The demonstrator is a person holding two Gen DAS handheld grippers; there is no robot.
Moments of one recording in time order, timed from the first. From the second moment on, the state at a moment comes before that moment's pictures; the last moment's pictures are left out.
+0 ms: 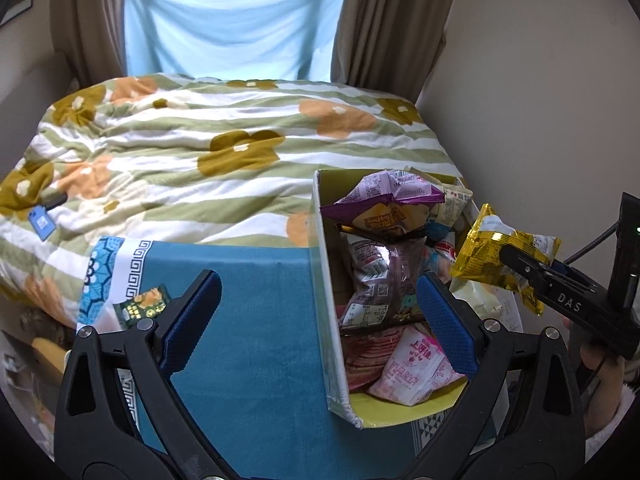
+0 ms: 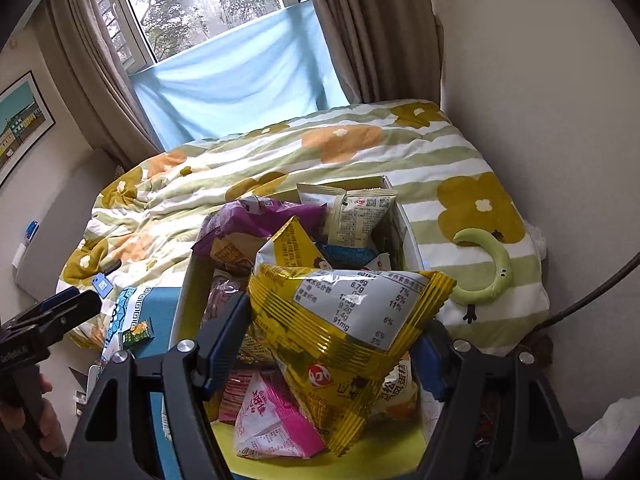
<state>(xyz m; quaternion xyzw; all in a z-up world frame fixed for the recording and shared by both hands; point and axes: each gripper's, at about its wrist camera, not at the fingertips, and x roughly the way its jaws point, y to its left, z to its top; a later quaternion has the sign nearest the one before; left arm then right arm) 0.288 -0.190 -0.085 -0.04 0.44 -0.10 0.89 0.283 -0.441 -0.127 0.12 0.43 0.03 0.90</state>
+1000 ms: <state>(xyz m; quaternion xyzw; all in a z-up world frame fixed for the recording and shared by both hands) 0.206 -0.041 -0.078 -0.05 0.42 -0.06 0.90 0.214 -0.349 -0.081 0.07 0.35 0.04 0.93</state>
